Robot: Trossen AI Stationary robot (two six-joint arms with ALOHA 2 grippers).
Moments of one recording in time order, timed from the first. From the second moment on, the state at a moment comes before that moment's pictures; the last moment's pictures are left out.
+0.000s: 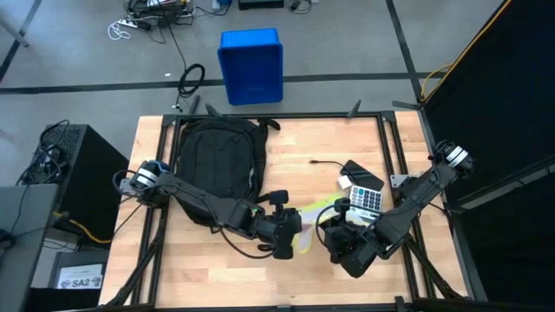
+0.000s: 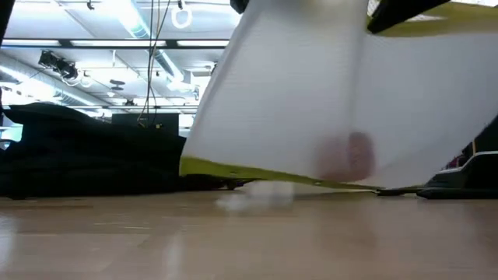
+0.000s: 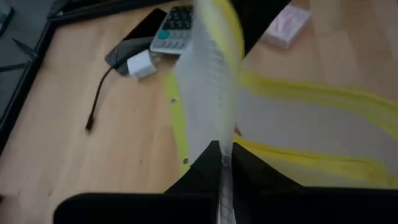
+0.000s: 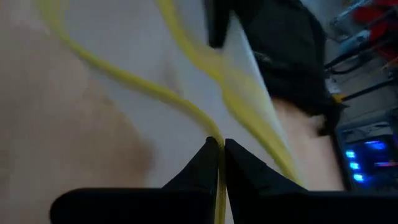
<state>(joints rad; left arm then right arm) -0.40 1.91 1.70 -0.64 -0.51 -0.19 0.73 1.58 1.20 -0.77 0.85 0.37</state>
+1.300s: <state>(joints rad) -0.36 1.67 1.03 0.05 -0.47 -0.30 0.64 1.58 1.06 -0.64 0.53 0.40</state>
